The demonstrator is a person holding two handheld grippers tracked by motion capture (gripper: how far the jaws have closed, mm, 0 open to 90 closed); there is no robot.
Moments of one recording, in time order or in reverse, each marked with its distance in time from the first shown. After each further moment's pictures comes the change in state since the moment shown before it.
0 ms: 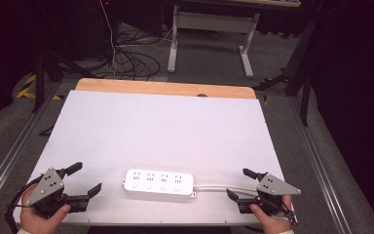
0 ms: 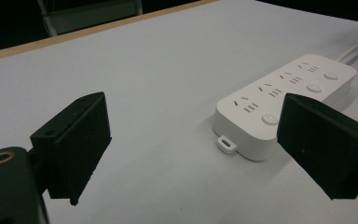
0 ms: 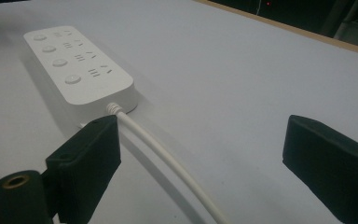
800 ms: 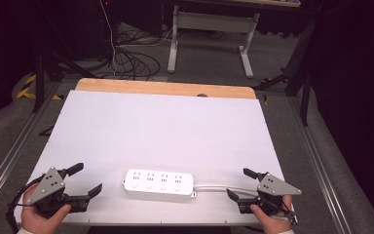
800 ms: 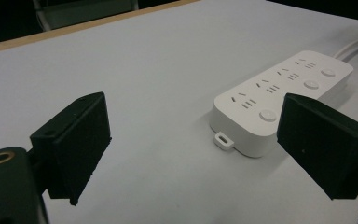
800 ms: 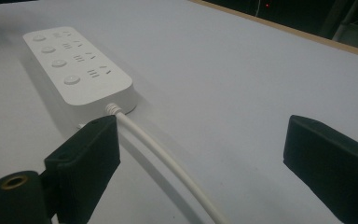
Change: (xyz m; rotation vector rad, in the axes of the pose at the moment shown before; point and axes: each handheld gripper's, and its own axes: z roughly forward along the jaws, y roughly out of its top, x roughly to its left) left arm 0.001 -0.001 0.002 0.011 -0.010 0.005; right arm 0.000 0.000 0.000 -0.005 -0.004 -0.004
